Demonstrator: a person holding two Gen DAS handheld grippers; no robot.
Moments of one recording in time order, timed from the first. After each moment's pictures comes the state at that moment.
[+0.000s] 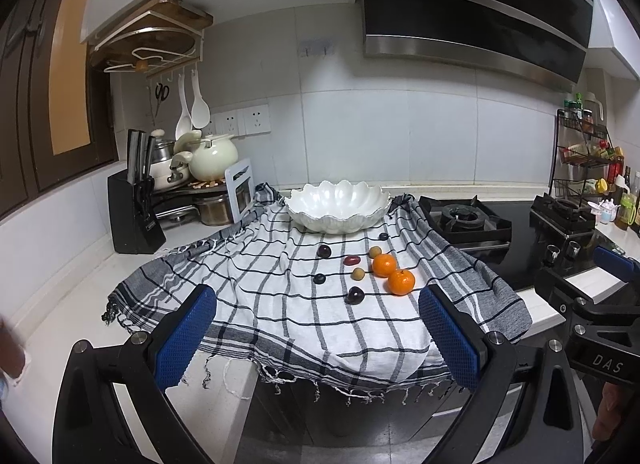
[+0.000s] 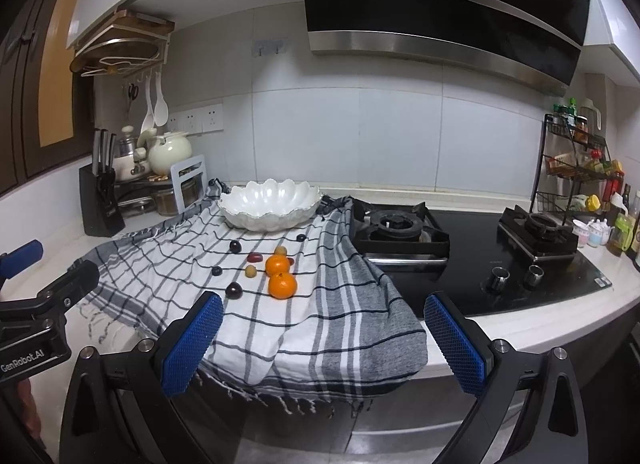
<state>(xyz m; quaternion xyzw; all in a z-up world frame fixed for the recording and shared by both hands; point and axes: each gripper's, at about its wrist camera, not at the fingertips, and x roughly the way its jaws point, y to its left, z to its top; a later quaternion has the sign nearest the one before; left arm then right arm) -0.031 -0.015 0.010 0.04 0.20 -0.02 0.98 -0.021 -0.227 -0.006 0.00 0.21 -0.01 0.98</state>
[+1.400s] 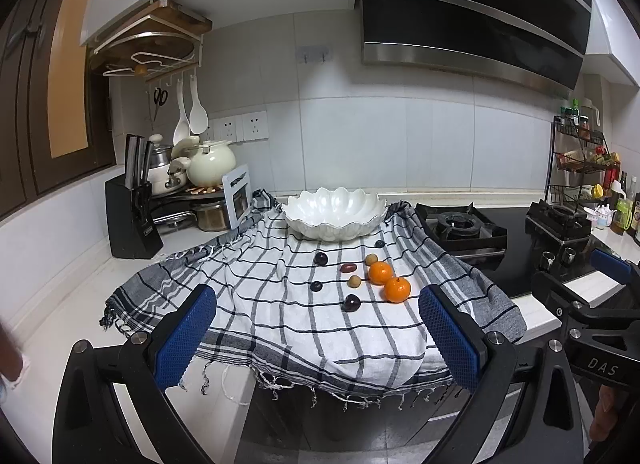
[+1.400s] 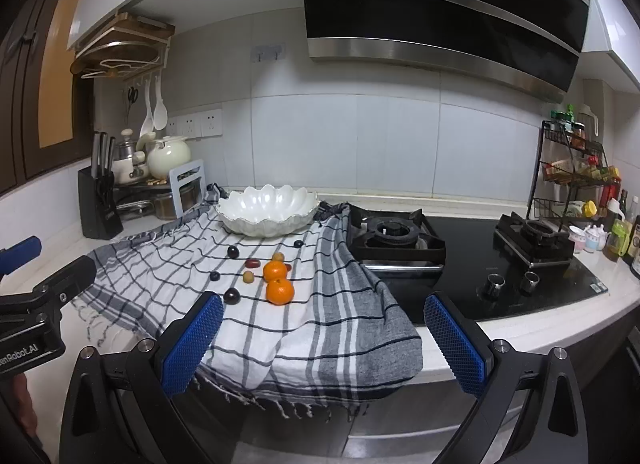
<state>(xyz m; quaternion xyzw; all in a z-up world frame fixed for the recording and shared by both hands) -0.032 -0.015 0.019 0.03 0.20 -0.03 0.98 -0.024 -0.228 -0.003 -0.01 0.20 -0.01 0.98</state>
